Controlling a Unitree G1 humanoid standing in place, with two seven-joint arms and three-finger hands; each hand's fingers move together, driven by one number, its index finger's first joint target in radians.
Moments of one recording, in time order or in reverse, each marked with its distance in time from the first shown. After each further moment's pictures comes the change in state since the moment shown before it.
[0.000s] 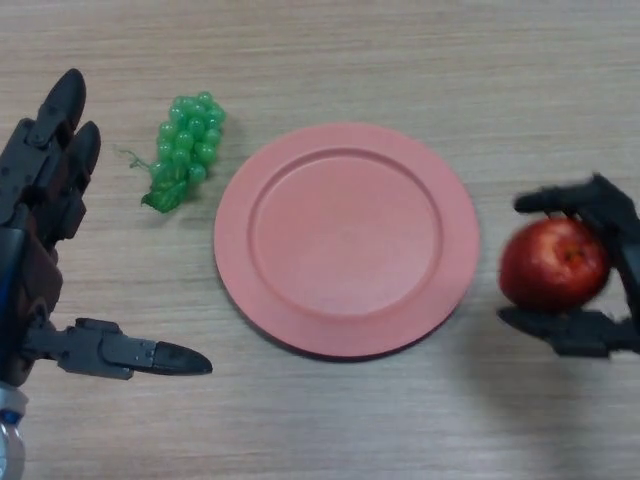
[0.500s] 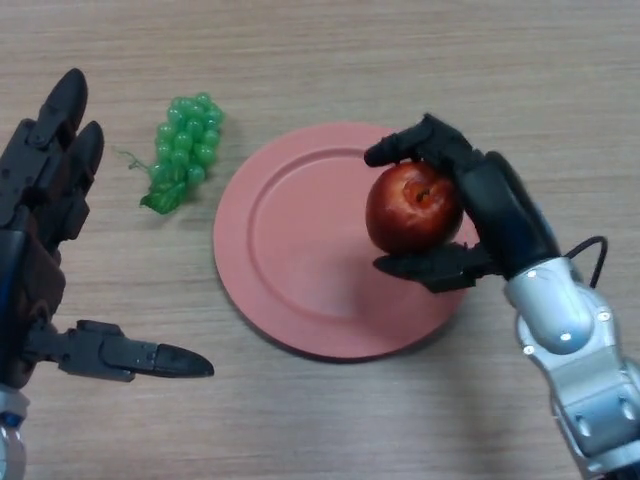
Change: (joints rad) left arm 0.010 -0.001 0.001 -0.007 -0.018 -0.005 -0.001; right arm -0.341 0.049 0.273 0.328 -0.107 0.061 -0.110
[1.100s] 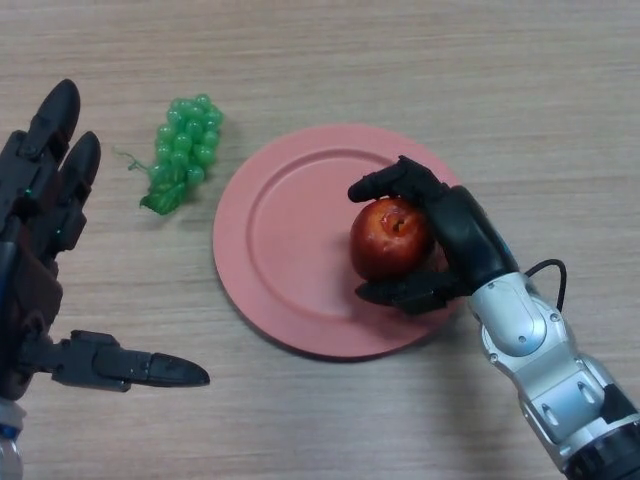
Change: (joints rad) left arm 0.026 -0.005 0.007 -0.014 -0.039 -0.001 -0.002; right arm -0.078 0.000 0.085 0.266 0.097 -0.043 -0.069
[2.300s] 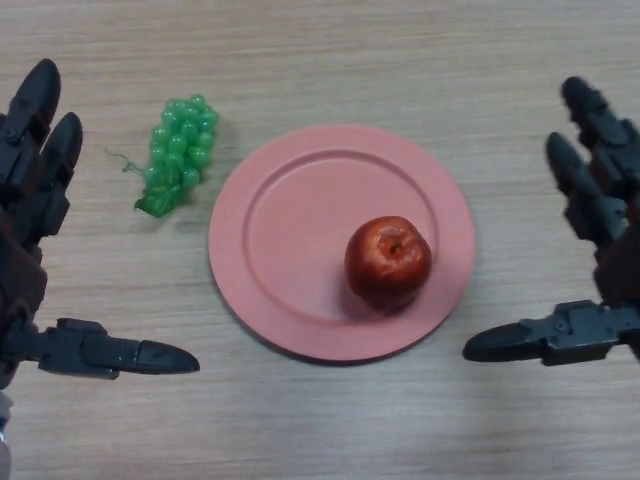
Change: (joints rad) left arm -0.025 0.003 0.030 -0.007 0.012 0.000 -0.002; right arm 0.499 -0.004 -0.358 -0.982 0.376 0.280 0.181
